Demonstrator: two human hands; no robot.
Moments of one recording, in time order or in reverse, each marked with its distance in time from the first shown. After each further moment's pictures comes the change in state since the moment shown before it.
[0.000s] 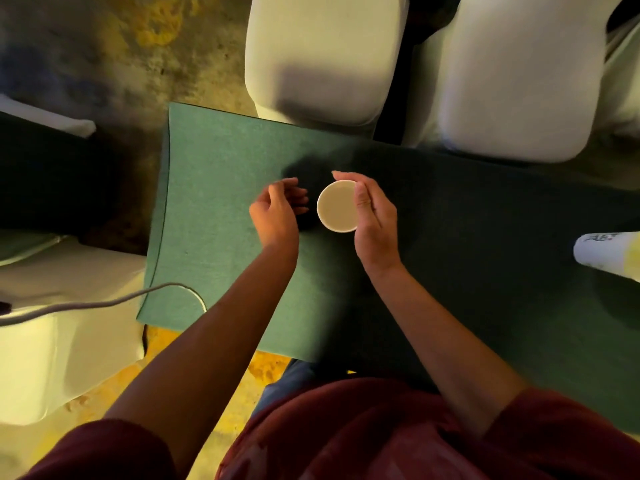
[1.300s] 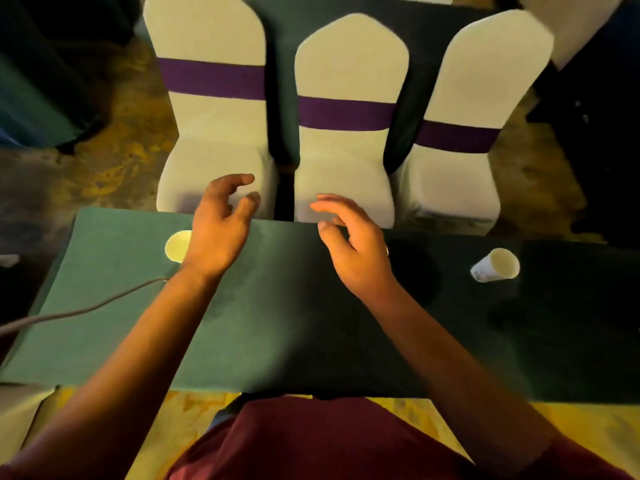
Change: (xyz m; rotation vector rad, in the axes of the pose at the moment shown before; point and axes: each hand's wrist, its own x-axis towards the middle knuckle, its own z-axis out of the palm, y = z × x) left_hand -0.305 0.082 0.087 0.507 -0.406 0.820; right_hand -0.159 -0.156 -0.298 -0.321 0.143 -0.515
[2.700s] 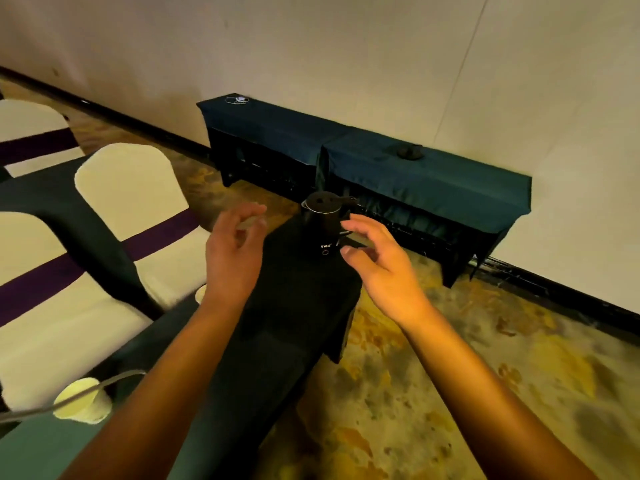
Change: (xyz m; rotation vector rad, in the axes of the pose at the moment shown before) left_hand -0.276 0.301 0.325 -0.431 -0.651 0.599; right_hand -0.337 -0.034 -0.405 -0.269 0.855 0.288
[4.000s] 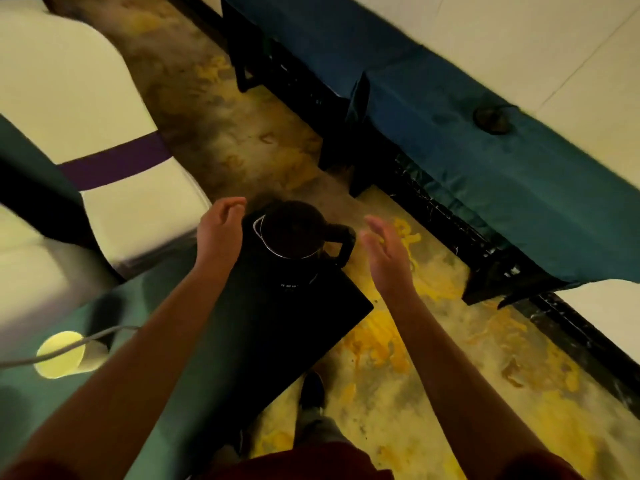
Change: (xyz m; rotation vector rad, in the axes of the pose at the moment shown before) left_hand 0.291 -0.254 0.274 0.174 0.140 -0.533; right_hand 0.382 0.365 -0.027 0.024 -0.142 0.326
